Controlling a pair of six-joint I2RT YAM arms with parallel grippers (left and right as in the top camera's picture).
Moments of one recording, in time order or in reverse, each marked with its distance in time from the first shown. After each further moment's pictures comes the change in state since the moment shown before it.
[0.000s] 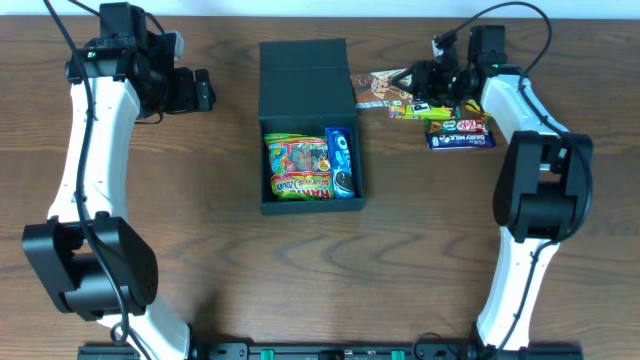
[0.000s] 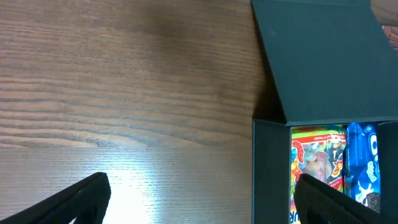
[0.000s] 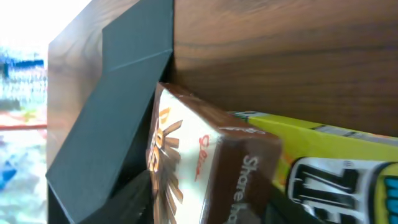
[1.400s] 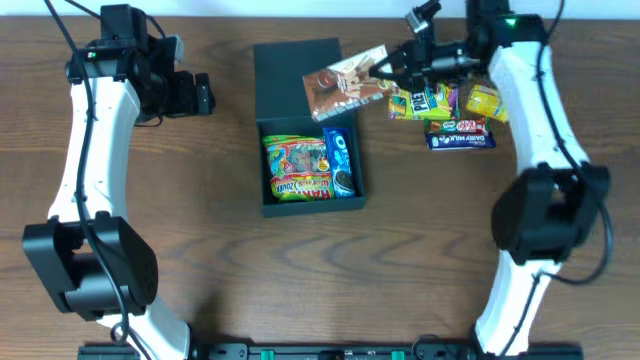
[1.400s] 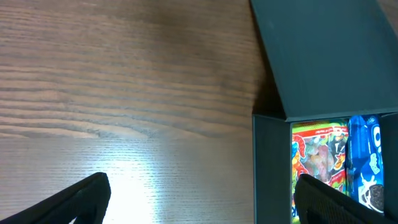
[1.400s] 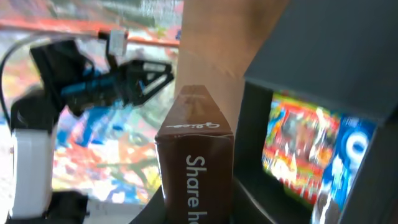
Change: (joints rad) left arm 0.000 0.000 0.000 -0.030 -0.008 0.004; right arm 0.085 -0.181 0.316 -0.750 -0.421 -0.181
